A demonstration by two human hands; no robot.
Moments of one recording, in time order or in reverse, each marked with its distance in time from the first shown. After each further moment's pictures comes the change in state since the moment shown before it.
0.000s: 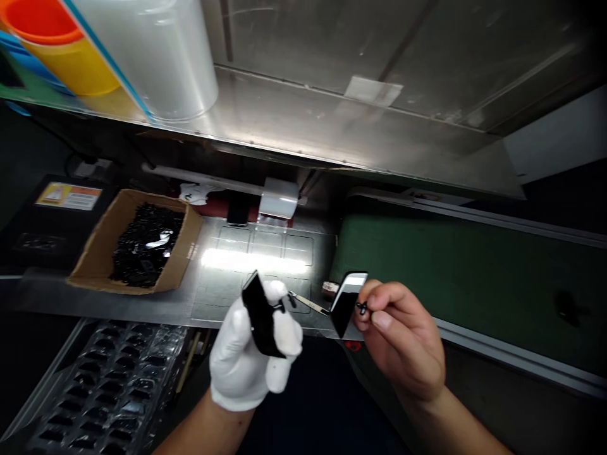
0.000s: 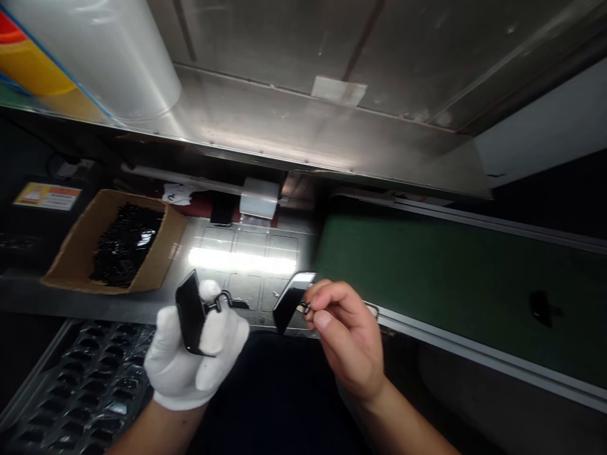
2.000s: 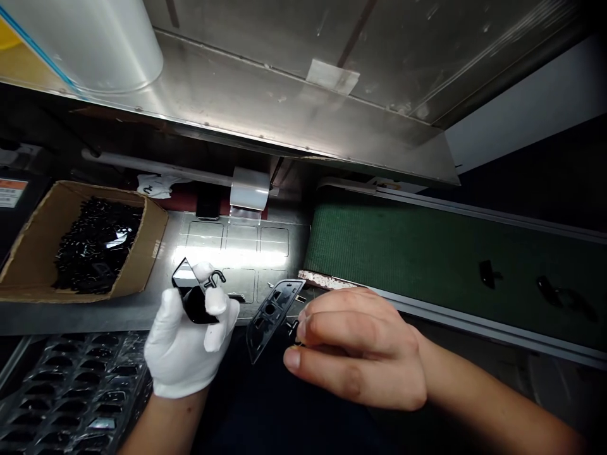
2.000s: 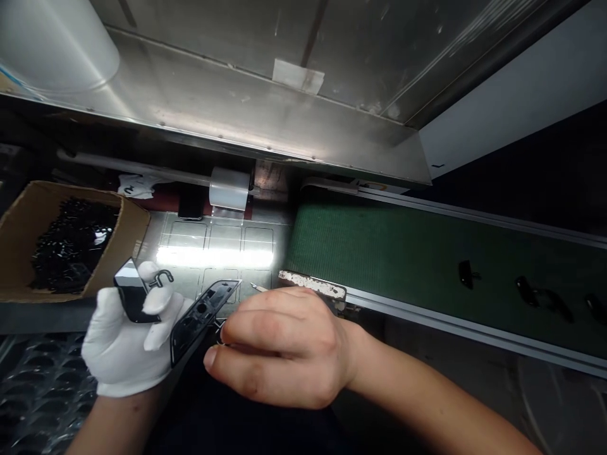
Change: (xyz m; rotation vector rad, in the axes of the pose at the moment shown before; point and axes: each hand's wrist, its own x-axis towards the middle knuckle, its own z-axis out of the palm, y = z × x) left_hand -0.004 0.026 -0.021 0.160 0.328 -0.055; right_hand 0.037 -0.063 0.016 -0.847 -0.658 -0.926
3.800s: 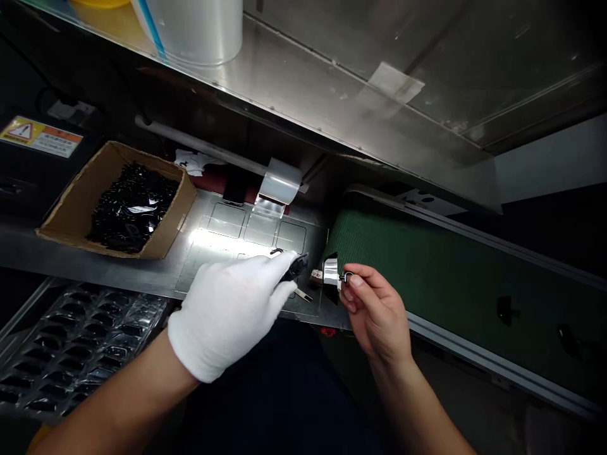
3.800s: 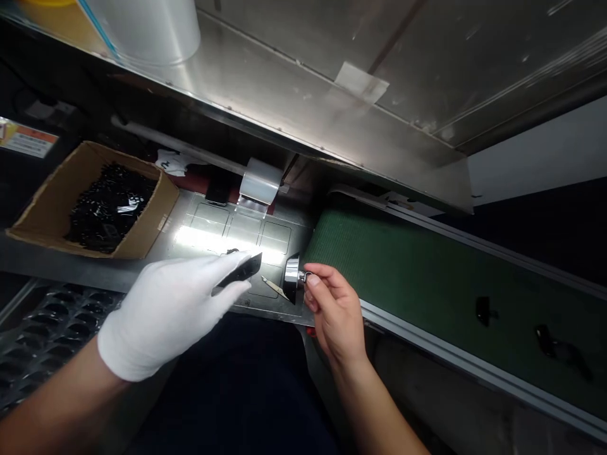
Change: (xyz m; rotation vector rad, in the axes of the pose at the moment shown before) left_hand -0.004 0.036 0.036 2.166 -0.259 0.329; right_hand -0.076 0.002 0.064 0.754 0.734 1.333
